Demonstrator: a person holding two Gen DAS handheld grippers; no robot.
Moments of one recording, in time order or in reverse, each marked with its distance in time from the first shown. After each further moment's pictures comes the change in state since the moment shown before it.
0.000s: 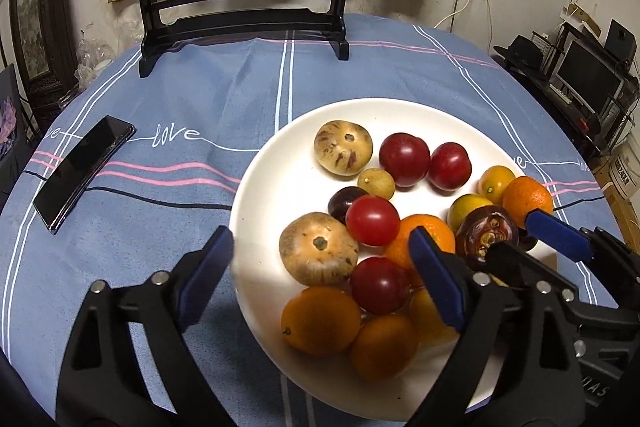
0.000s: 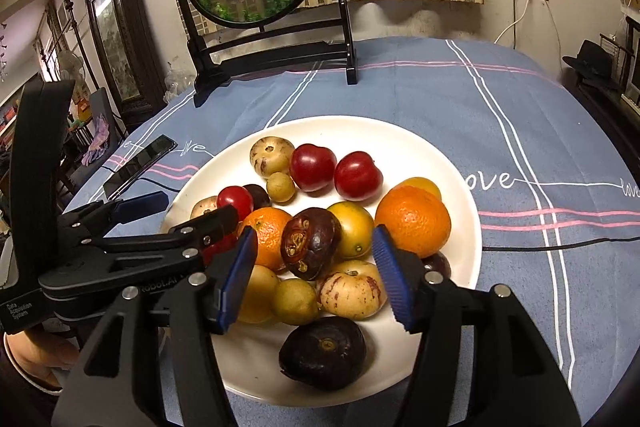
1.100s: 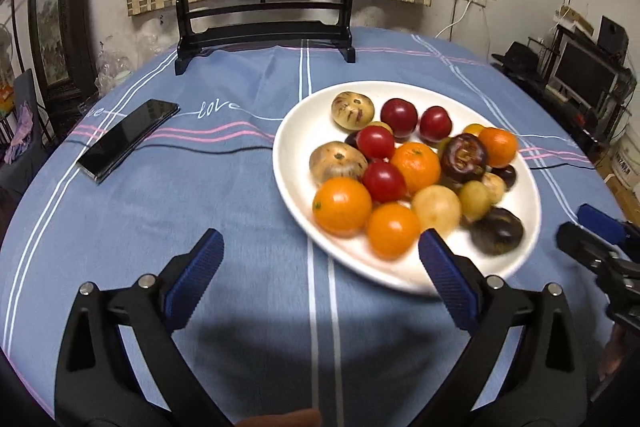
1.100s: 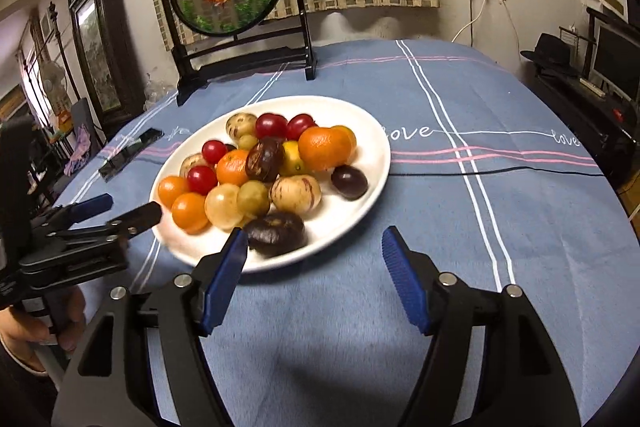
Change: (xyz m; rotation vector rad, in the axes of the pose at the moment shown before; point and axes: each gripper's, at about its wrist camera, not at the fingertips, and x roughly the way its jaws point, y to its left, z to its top) left arm -0.065 0.007 -0.070 0.010 -0.089 0.037; right arm -0.070 -0.016 -0.064 0.032 -0.040 -0.103
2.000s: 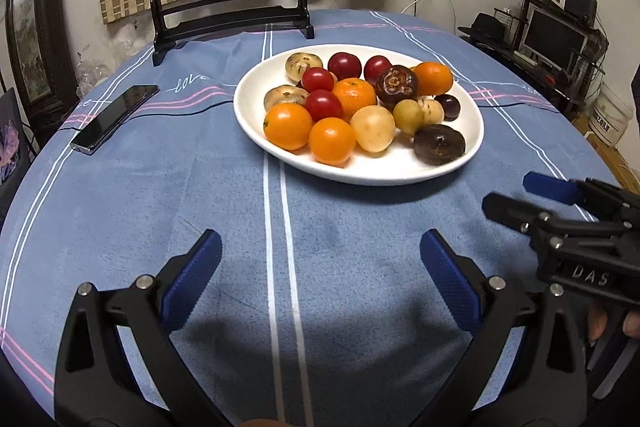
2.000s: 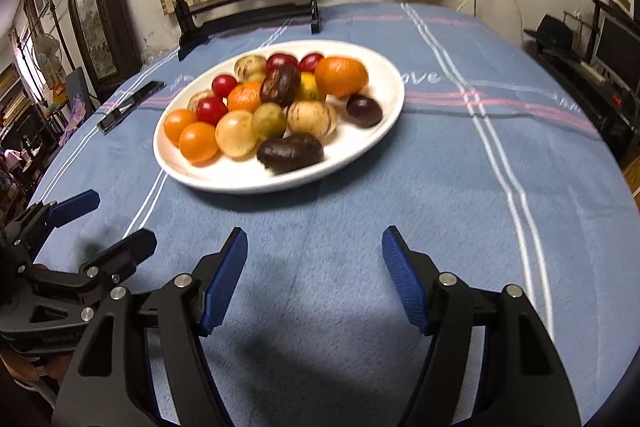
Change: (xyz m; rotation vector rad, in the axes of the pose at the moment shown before) left arm -0.031 -0.025 -0.049 0.102 0.041 -0.057; right arm 0.004 0.015 -0.033 -0.009 0.137 -0.012
